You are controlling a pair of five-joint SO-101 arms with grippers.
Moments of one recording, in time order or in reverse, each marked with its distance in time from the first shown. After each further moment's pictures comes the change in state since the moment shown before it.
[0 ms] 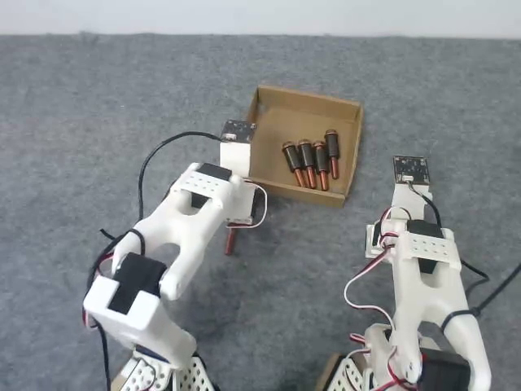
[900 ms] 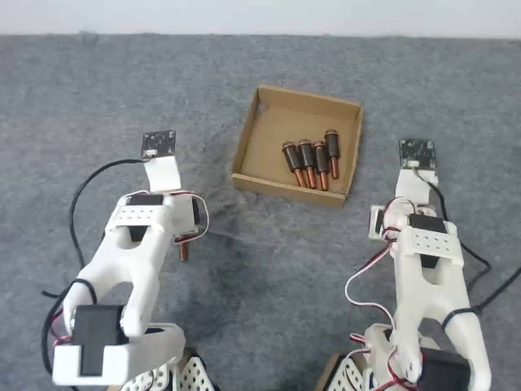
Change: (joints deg) left arm -18.7 -18.7 22.6 -12.0 -2.5; right arm 0.0 0.0 -3.4 -9.3 0.0
